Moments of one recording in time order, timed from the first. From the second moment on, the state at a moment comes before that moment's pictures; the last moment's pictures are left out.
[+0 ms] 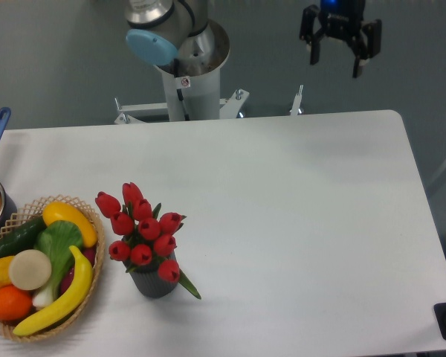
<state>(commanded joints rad) 3.14 -1.31 -1.97 -1.24 1.10 1.69</state>
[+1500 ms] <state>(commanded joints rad) 2.80 -1.56 -1.99 -0.91 0.74 1.38</state>
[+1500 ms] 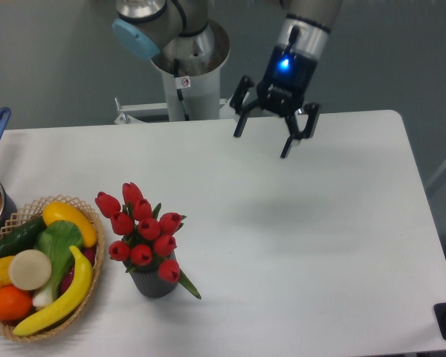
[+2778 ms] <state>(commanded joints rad) 2.56 -1.75 -1.90 -0.83 0.65 1.27</state>
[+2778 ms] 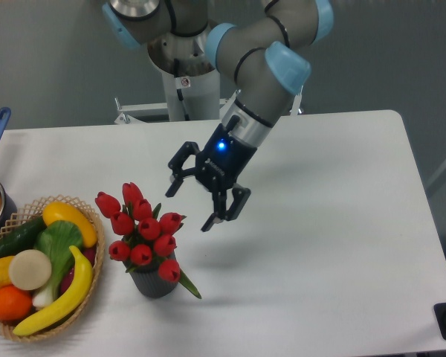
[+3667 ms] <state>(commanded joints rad) 2.55 -1.84 -1.87 -0.82 0.60 1.27</state>
